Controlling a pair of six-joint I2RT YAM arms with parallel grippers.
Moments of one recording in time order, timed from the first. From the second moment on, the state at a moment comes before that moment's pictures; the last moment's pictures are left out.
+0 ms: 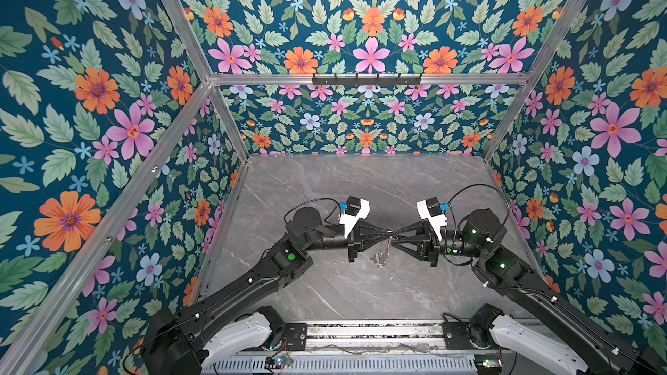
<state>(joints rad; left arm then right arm) -0.84 1.03 0.76 0.36 0.75 -0.28 0.63 0.82 0.73 0.06 -0.83 0.32</state>
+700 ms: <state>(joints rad) -0.84 1.02 0.77 0.36 0.72 -0.29 0.62 0.83 0.73 0.11 -0.80 0.36</state>
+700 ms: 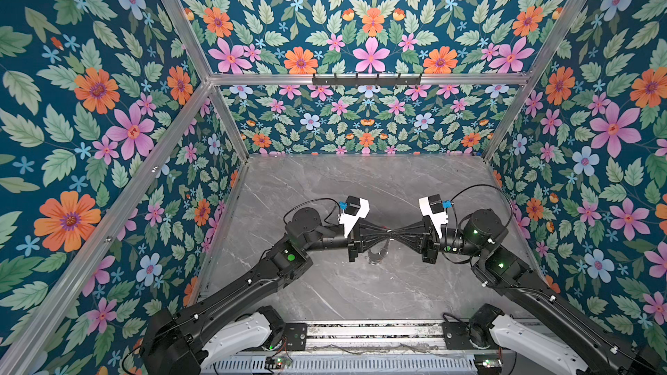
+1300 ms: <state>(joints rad) -0.84 0.99 0.87 0.10 0.60 -0.20 0.63 0.82 0.81 -0.07 -0.76 0.29</state>
